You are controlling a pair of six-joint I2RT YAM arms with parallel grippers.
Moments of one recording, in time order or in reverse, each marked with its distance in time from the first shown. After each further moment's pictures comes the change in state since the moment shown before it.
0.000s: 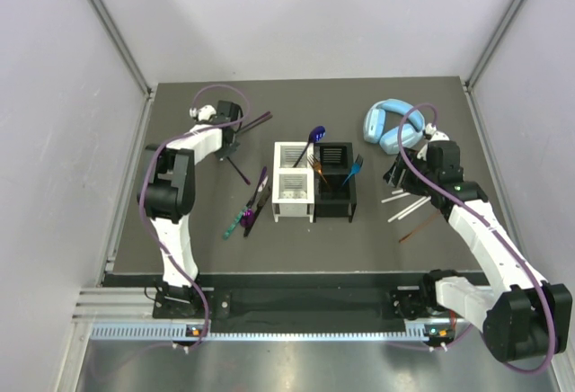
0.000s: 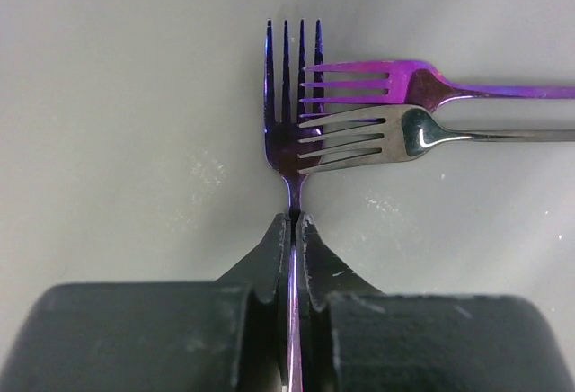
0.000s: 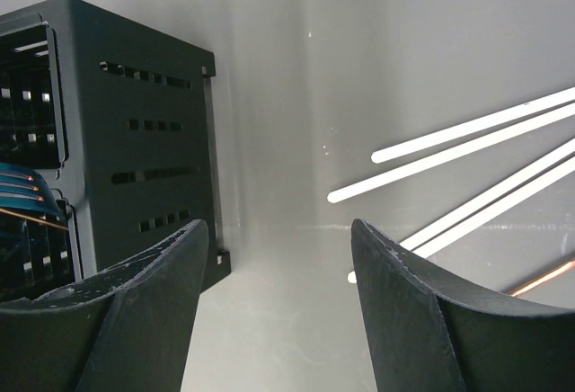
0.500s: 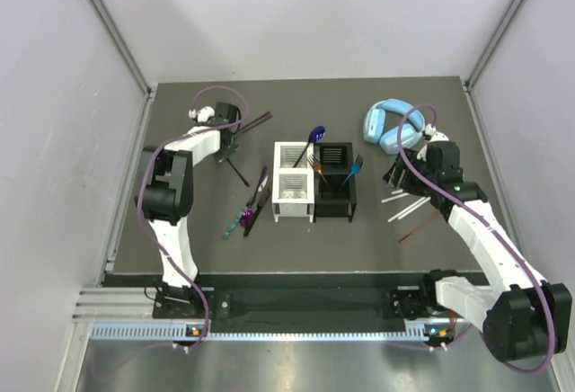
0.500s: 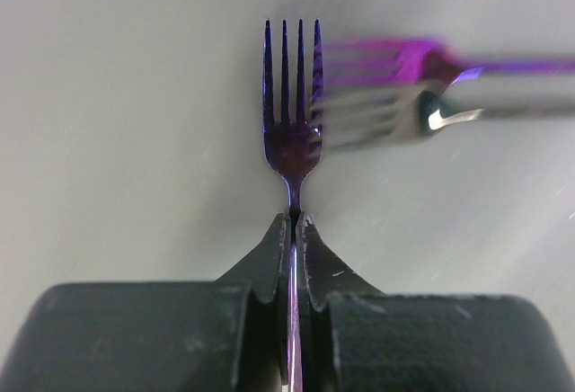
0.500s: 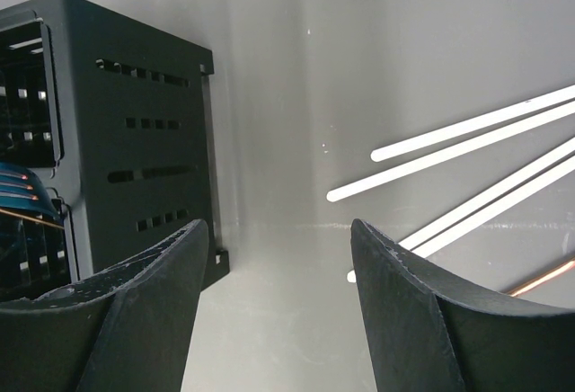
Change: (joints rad) left arm 0.005 -0.018 -0.024 0.011 0.031 0.027; right arm 0.000 0.000 -0.006 0.004 -0.001 0.000
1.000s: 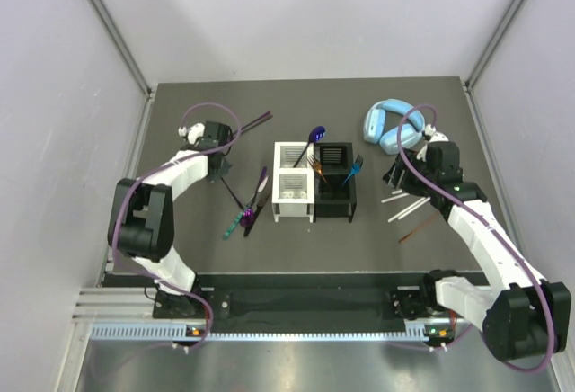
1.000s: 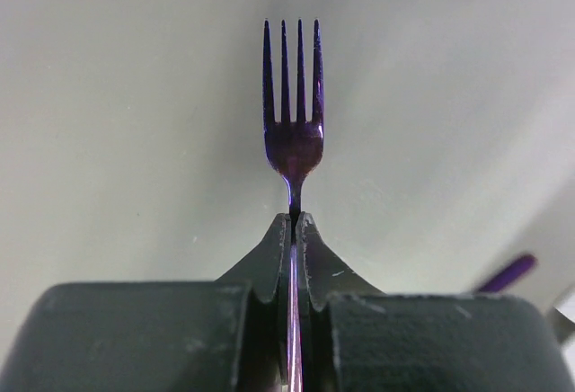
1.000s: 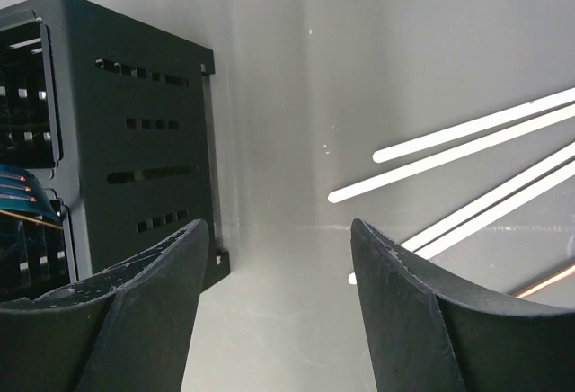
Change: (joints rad) left arm -0.014 -0.332 -0.340 -0.004 0.033 0.004; right arm -0.003 0.006 -0.007 0.011 -0.010 0.000
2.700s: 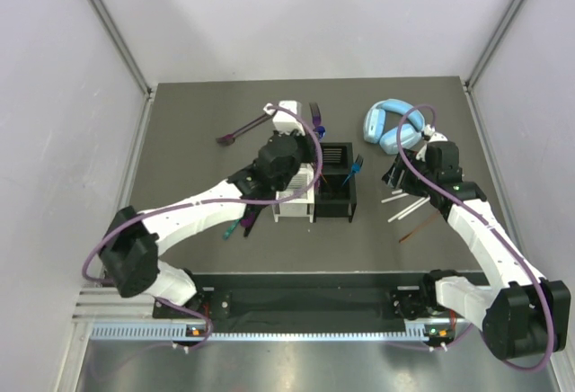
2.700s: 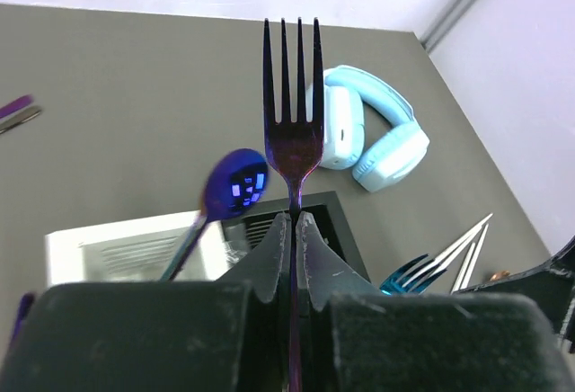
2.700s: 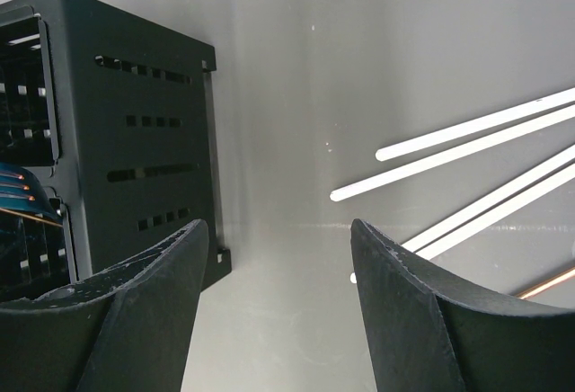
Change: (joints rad) left arm -0.667 -0.261 0.006 0.671 -0.096 0.311; right arm -0.001 0.007 0.000 -0.001 -0.011 0.001
